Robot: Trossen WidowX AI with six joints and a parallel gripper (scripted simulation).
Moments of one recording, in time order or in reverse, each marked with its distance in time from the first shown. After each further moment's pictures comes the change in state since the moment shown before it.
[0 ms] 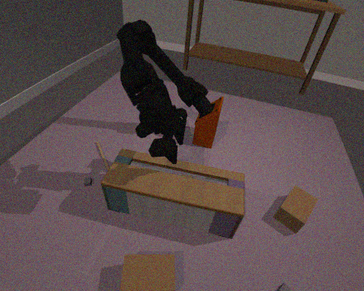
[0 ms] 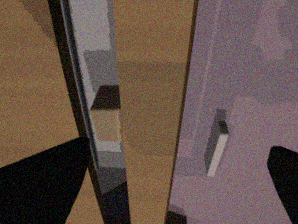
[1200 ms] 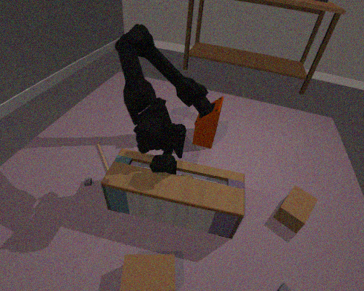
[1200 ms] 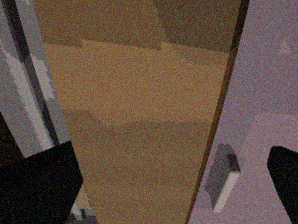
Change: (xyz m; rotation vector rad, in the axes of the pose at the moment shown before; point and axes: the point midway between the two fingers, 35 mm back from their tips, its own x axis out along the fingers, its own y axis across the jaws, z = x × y) arm 0.055 -0.001 0.019 0.005 -0.004 0.001
